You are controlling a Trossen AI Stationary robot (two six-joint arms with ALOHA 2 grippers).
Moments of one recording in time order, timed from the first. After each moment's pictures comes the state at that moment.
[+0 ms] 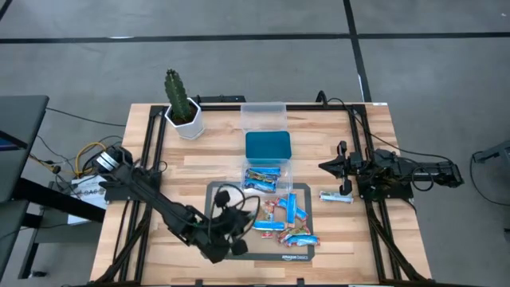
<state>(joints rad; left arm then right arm) -0.63 1.73 1.34 -0.39 -0.86 -0.58 0.00 0.00 0.00 0.02 0.02 0.00</state>
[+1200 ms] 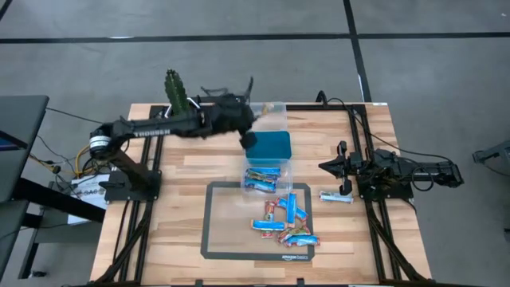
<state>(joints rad) 0.26 1.56 1.34 -0.32 -0.30 0.07 0.00 0.00 0.00 0.02 0.02 0.00</state>
